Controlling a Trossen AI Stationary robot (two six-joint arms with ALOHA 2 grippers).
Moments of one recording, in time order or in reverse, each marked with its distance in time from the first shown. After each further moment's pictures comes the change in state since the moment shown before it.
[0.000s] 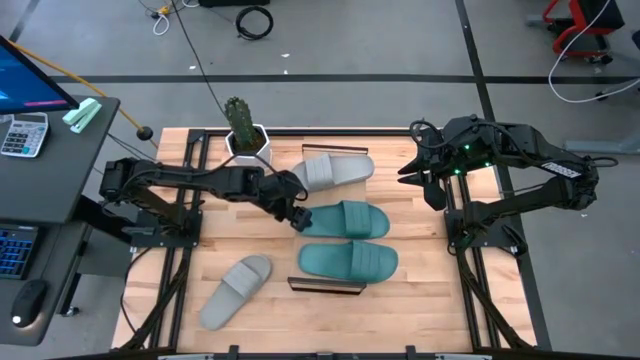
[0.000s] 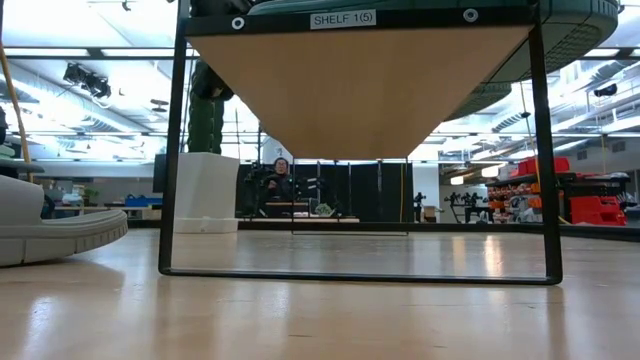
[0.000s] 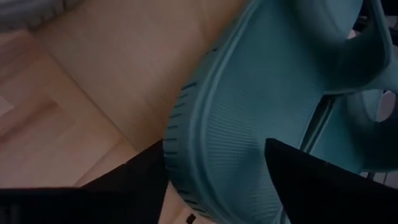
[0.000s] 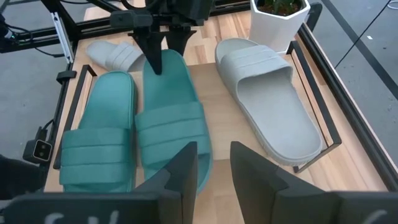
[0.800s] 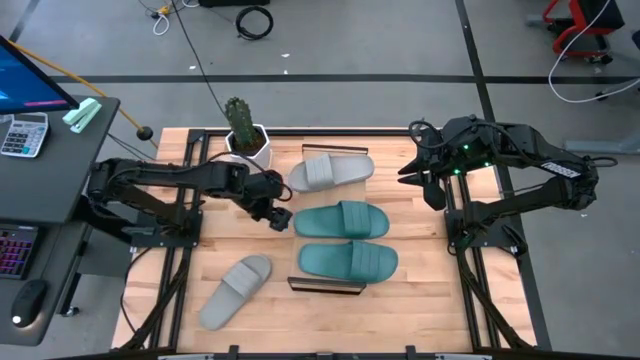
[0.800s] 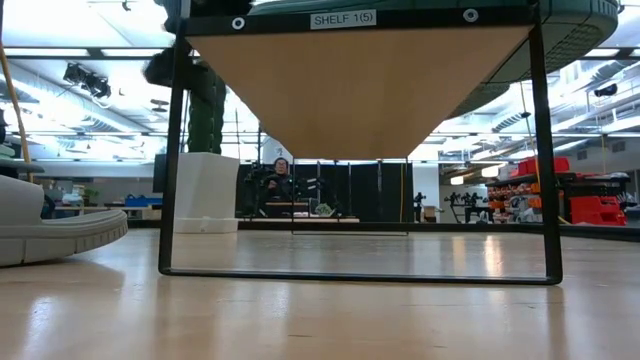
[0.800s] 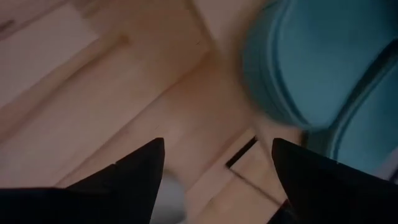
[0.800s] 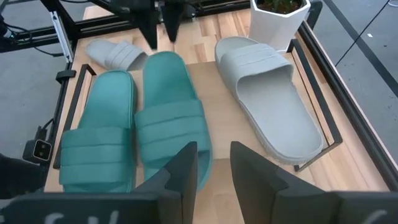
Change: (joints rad) left arm -0.001 -0.113 0.000 -0.308 0.006 -0.024; right arm 0.000 0.003 0.000 -0.007 0.000 0.003
